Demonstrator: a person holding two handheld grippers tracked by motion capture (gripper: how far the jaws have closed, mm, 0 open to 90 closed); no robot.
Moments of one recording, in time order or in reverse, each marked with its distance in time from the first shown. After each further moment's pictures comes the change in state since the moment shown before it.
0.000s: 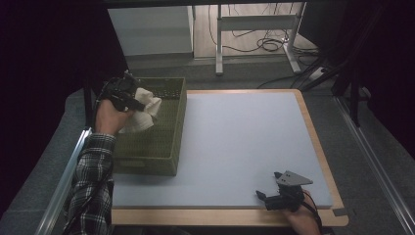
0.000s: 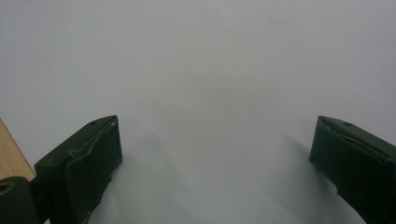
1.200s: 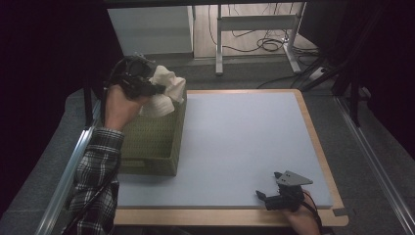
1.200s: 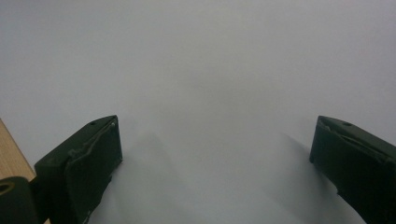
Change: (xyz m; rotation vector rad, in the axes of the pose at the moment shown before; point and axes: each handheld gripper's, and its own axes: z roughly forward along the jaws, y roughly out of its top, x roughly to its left) left arm -0.073 0.038 -0.062 -0.241 -0.104 0.169; right arm 0.000 0.000 0.000 0.002 0.004 0.004
